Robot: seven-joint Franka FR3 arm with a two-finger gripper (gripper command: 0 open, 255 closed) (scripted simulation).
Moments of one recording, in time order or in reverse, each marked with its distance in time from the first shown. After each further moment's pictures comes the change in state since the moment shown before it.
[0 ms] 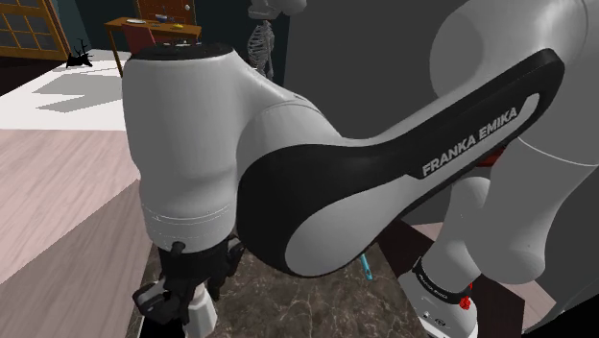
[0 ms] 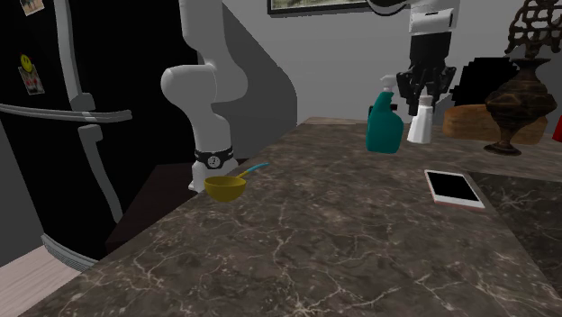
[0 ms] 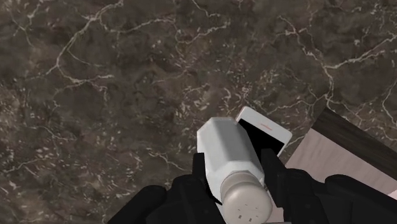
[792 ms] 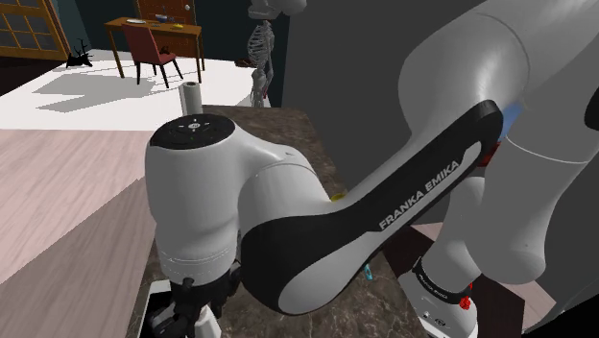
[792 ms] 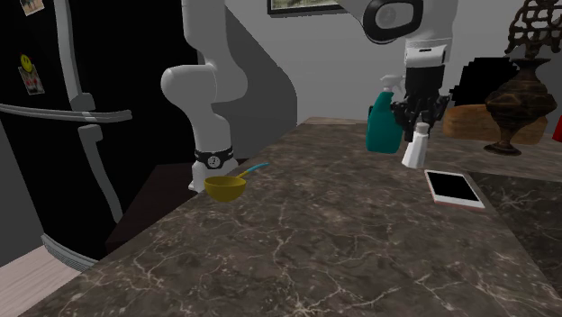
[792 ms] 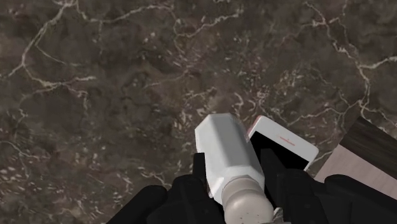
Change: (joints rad) arm 0.009 0.077 -0.002 -0.091 -0.046 0.157 0.023
